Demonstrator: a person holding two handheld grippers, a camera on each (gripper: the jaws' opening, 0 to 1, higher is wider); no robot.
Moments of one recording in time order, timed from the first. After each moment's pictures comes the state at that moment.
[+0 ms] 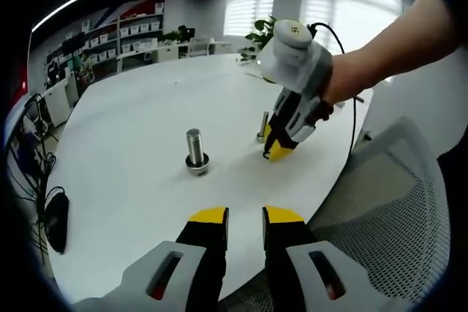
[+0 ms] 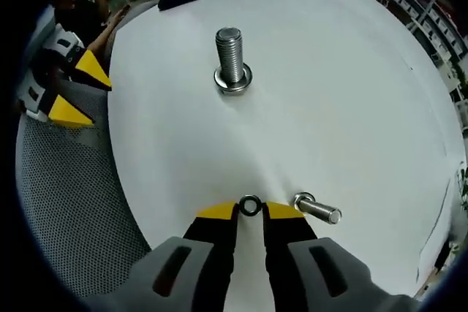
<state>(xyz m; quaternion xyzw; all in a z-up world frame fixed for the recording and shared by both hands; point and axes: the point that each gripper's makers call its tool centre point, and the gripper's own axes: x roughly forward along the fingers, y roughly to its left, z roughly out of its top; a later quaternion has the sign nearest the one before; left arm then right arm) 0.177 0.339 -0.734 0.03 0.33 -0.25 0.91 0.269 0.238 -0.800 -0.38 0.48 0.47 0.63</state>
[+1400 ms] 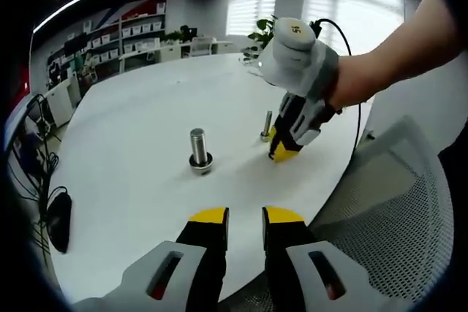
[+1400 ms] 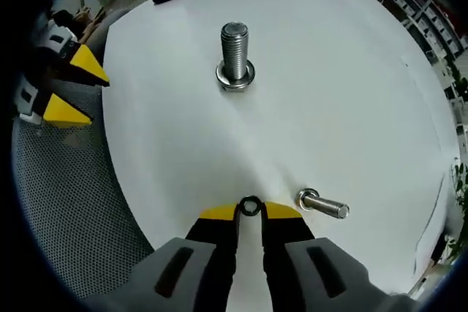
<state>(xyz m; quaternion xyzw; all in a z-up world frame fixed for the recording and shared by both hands) 0.178 0.342 -0.734 0.03 0.33 -0.24 0.91 0.265 0.233 -0.800 -0.37 0.49 0.44 0.65</state>
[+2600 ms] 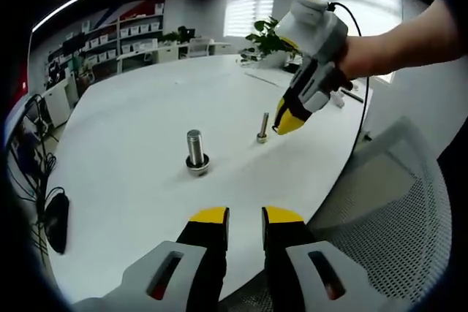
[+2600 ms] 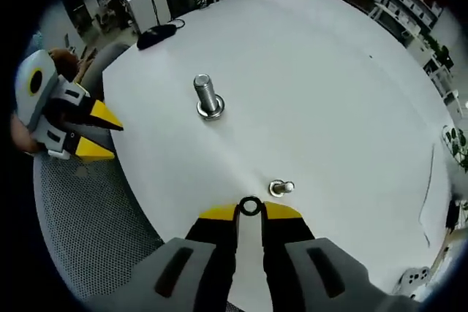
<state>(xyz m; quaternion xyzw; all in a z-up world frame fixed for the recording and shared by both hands) 0.177 0.338 -0.734 0.03 0.33 -0.25 0.91 0.281 0.223 -0.745 -0.29 0.48 0.41 0.72</state>
